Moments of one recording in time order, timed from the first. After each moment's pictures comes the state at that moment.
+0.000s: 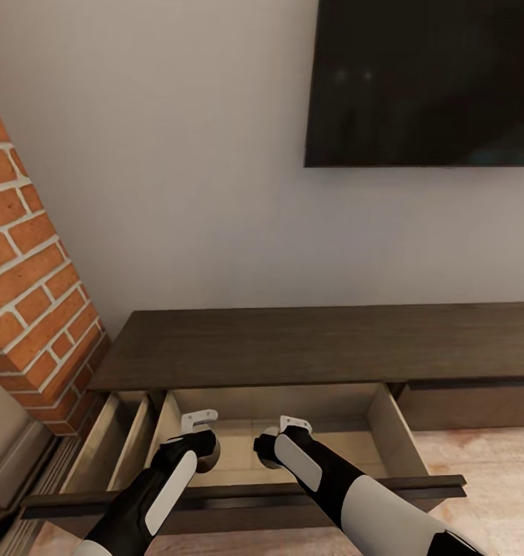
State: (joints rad) left arm -0.44 -0.01 -0.36 -1.01 0.59 0.51 0.53; right arm -0.72 0.15 0.84 -0.59 -1.17 0.38 -0.58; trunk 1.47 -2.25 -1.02
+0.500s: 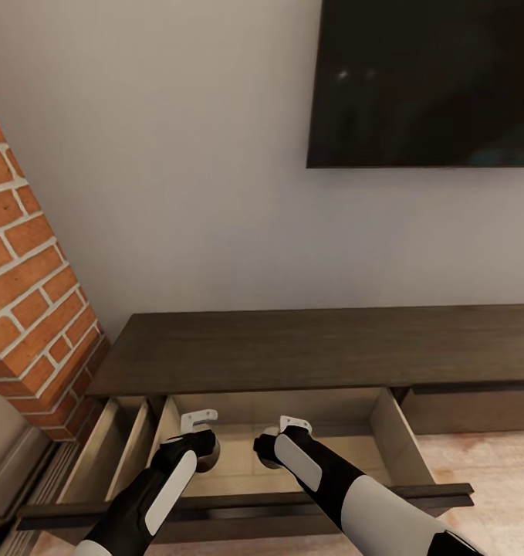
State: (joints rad) left arm -0.44 -0.01 -0.36 -1.02 0.58 0.51 0.53; right arm -0.72 0.15 0.84 -0.59 -1.17 0.38 -0.58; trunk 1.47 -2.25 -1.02
